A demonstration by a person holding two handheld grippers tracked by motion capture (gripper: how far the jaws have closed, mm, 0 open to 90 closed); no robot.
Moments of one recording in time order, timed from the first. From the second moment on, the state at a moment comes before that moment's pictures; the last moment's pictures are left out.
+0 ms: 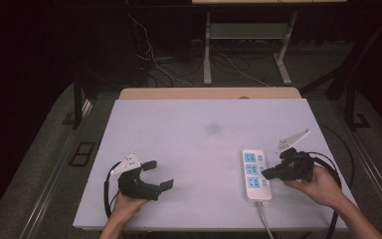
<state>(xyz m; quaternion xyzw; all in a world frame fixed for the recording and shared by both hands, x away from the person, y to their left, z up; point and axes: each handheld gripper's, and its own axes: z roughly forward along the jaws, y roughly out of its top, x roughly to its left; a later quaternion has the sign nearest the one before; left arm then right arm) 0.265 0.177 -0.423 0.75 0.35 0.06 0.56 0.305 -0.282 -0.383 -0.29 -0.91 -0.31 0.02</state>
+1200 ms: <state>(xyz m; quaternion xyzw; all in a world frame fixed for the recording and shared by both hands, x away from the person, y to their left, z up) 0.266 0.179 -0.423 0.75 0.35 0.07 0.56 0.305 -0.291 -0.414 -0.31 -0.89 -0.33 0.05</state>
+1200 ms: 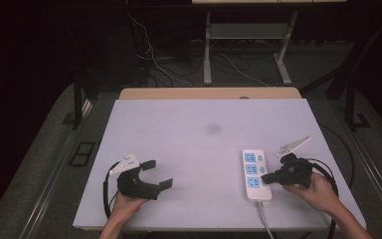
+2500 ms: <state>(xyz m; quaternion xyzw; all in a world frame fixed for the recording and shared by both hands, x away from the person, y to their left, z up) 0.265 0.178 -0.423 0.75 0.35 0.07 0.56 0.298 -0.286 -0.417 -0.32 -0.88 -0.33 0.04</state>
